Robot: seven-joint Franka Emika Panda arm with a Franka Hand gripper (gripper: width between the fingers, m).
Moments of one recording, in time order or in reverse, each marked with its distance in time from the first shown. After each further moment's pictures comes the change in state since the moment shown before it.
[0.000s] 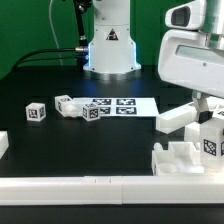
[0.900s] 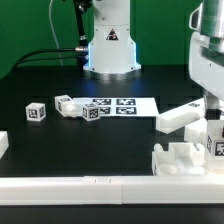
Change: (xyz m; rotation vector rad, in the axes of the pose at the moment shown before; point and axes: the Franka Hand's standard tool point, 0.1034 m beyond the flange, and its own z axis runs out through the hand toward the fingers) arm -0.007 0.000 0.000 -0.016 -0.043 0.312
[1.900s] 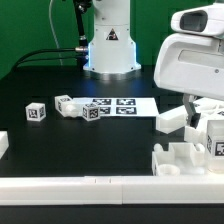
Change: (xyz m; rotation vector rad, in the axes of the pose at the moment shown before) arm 0.001 -0.006 0.005 -0.035 0.062 -0.906
